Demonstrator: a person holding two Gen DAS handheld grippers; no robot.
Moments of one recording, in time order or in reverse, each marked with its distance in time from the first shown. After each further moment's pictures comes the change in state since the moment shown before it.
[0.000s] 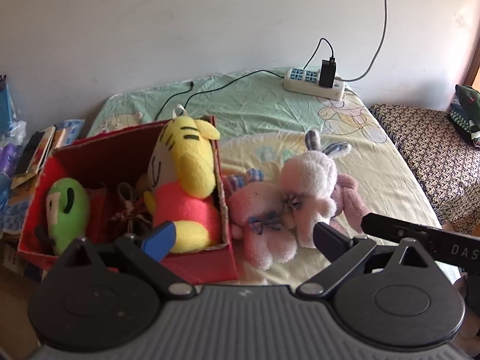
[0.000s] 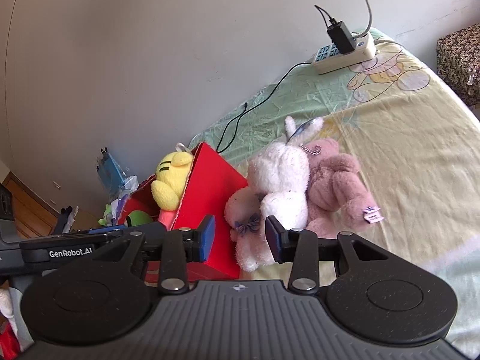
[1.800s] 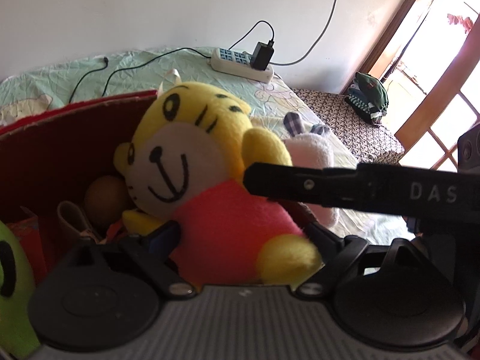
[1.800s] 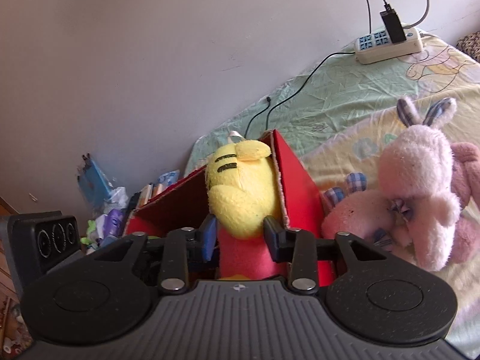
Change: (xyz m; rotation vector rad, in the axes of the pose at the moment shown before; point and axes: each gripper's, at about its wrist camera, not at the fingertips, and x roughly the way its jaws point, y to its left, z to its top) left arm 0.105 0.146 0.009 0.104 0.048 -0.604; right arm 0.133 0.126 -0.004 0.021 -0.034 -0.125
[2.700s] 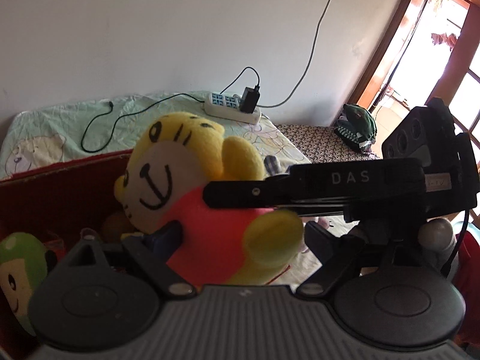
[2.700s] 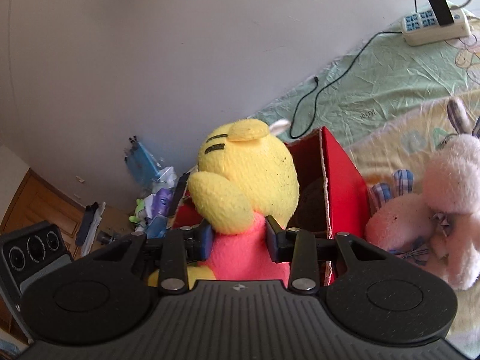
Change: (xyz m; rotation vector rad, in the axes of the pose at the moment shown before) left arm -0.057 -0.024 0.009 0.037 -0.142 0.004; right arm 0.005 -0.002 0.030 0.023 0.128 0.230
